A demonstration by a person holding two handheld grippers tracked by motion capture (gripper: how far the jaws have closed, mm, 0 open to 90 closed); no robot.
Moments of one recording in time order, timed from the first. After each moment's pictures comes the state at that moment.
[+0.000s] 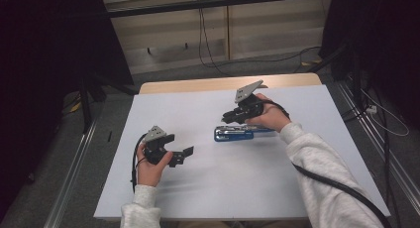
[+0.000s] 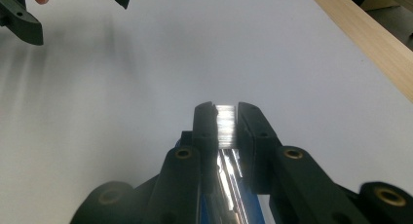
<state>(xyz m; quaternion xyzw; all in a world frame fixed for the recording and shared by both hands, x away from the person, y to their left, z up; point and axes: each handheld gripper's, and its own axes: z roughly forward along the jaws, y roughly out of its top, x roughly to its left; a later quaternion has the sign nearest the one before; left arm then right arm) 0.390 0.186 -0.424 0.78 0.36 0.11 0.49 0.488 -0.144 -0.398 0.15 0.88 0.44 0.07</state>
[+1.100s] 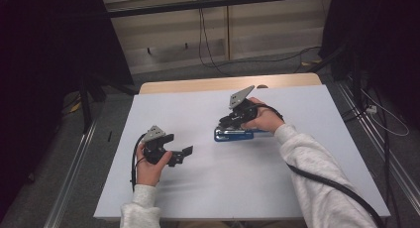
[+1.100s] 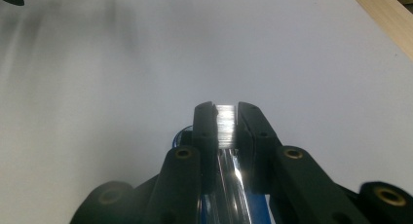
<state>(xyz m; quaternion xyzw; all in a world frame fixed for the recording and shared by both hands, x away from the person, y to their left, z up) 0.392 0.188 -0.425 0.78 0.37 0.11 0.49 0.495 -0.130 -0.419 0.11 0.90 0.43 0.06</state>
